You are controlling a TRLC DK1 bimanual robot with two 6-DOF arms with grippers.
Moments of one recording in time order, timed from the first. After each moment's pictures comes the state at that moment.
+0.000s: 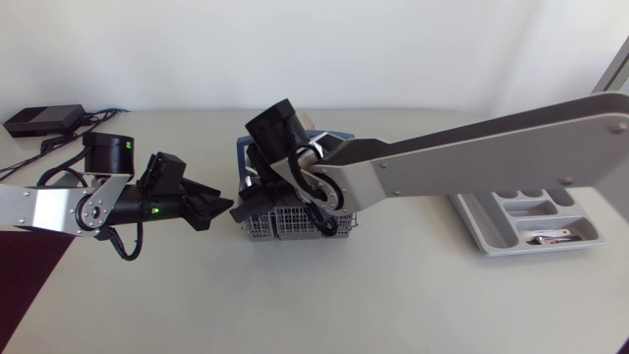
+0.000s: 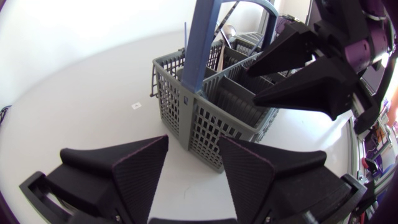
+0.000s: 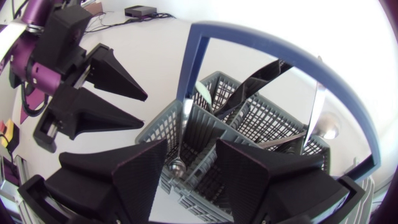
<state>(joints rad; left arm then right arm) -0.05 1.61 0.69 0.19 0.61 0.37 0.86 1.92 1.28 -0.06 0.17 0.04</state>
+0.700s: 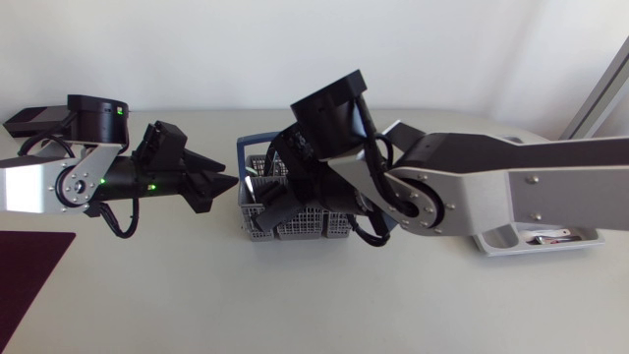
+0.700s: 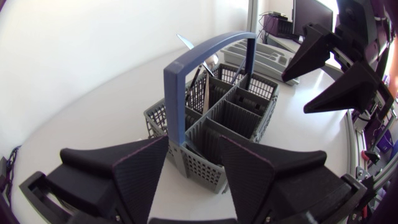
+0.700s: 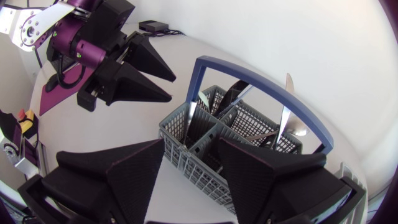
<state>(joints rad) -0.11 1.49 0.79 0.06 0.59 0.45 0.87 1.60 1.06 -0.06 0.13 -0.01</state>
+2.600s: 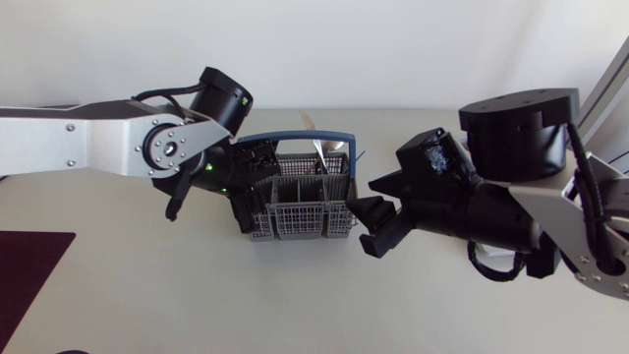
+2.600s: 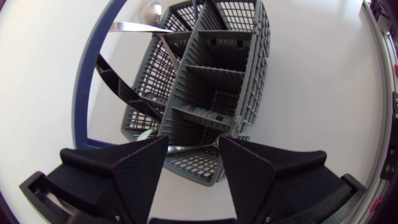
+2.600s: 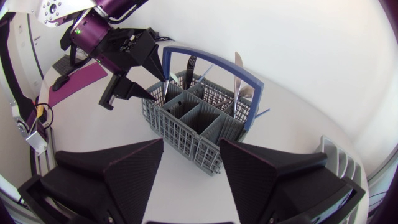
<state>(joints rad) -0.54 1.64 1.11 -0.43 -0.12 0.78 0.66 1.12 0.71 -0.14 -0.04 -0.08</state>
